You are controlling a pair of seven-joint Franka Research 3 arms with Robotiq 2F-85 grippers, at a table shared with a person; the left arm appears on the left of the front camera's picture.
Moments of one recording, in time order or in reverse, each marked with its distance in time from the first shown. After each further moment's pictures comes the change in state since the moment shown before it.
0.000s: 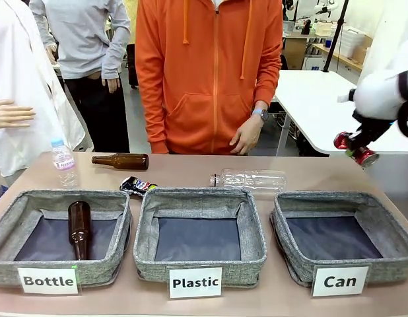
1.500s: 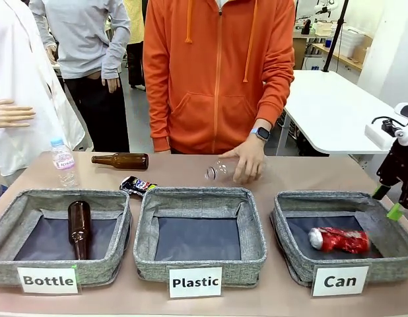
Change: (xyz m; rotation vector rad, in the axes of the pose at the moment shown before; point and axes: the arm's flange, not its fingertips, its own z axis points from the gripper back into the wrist) left arm 0.000 0.000 0.000 0.000 0.000 -0.001; right arm -0.157 0.106 0.088 0.491 0.002 0.958
